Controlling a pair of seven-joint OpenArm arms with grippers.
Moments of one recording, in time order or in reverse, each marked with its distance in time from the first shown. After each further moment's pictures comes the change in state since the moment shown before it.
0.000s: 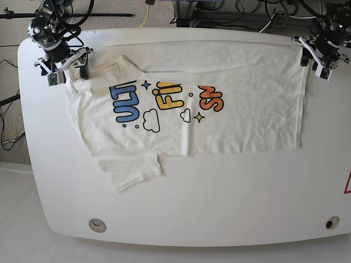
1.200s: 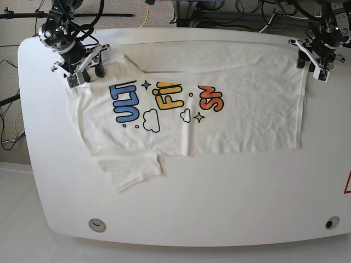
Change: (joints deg) left arm -3.2 2.8 0.4 -3.3 0.3 0.0 0.0; right arm 1.2 -1.1 -7.1 1.2 0.0 1.6 -3.5
